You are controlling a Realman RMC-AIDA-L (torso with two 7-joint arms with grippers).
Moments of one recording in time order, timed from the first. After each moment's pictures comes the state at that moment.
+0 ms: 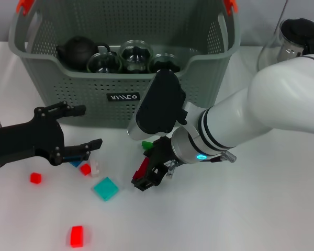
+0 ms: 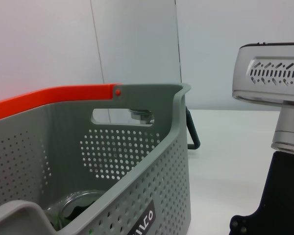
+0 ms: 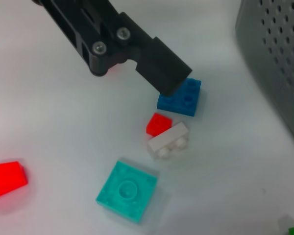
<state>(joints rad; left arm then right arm) -0.44 -2.14 0.34 0.80 2.19 1.68 -0.97 0.90 2.12 -2.07 -0.84 -2.17 -0.82 2.49</state>
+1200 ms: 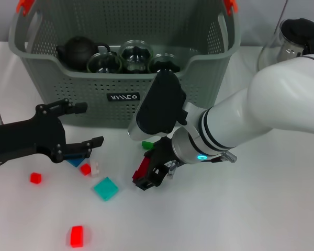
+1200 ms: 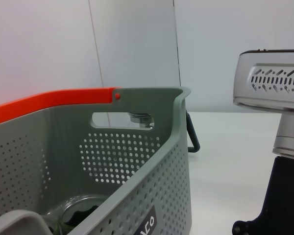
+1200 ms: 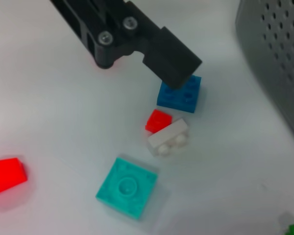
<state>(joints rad) -0.46 -2.13 0.34 0.79 2.19 1.68 -0.97 0.90 2.12 -2.07 -0.83 -2.17 -0.82 2.49</state>
